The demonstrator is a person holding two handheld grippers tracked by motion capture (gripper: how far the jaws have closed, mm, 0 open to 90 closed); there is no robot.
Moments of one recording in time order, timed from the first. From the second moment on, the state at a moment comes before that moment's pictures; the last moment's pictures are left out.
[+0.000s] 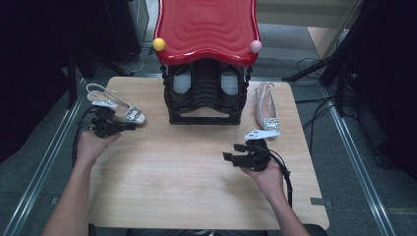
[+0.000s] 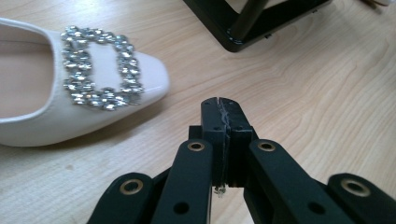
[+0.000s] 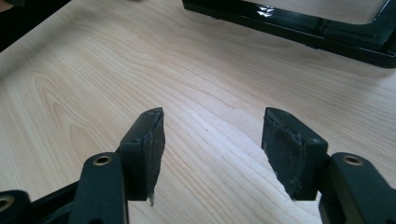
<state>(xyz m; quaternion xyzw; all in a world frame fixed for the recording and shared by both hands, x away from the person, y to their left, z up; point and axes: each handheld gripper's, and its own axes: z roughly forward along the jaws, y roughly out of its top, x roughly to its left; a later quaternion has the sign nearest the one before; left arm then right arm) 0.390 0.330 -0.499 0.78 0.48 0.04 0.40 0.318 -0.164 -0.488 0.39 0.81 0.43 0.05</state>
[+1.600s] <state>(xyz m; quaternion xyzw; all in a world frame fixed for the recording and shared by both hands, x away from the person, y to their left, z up) 0.447 0.313 -0.523 0.76 0.50 0.06 0.40 0.297 -0.181 -0.496 0.43 0.80 0.41 0.06</state>
